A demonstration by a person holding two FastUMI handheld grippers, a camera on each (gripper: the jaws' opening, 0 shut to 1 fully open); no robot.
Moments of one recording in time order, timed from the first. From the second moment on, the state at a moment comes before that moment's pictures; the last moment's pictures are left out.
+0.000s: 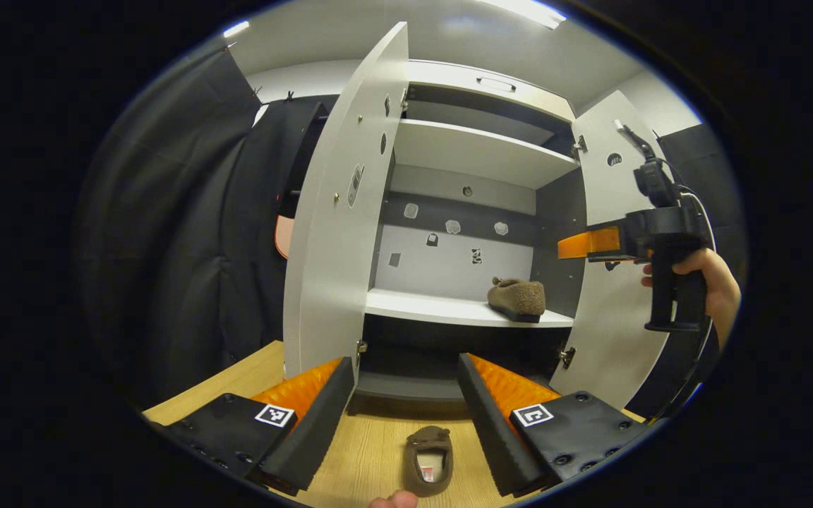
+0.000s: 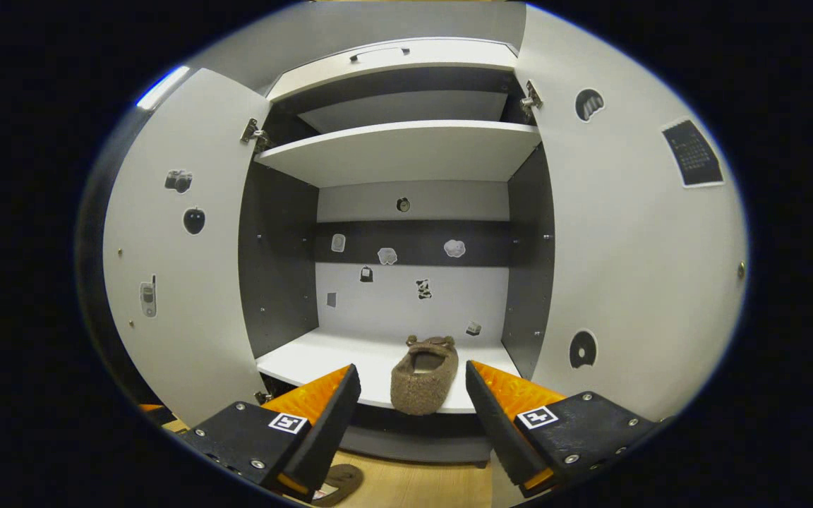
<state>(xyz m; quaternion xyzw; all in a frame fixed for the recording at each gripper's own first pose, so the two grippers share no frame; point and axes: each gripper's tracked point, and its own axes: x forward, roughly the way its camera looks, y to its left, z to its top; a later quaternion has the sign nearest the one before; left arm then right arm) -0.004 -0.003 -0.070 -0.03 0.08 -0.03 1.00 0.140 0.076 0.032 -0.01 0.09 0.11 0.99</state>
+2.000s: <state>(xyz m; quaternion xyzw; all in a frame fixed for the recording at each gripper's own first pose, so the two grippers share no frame) 0.056 -0.024 -0.375 0.04 0.41 -0.09 0.91 0.018 -0.005 -0.018 0.02 0.03 0.05 1.00</state>
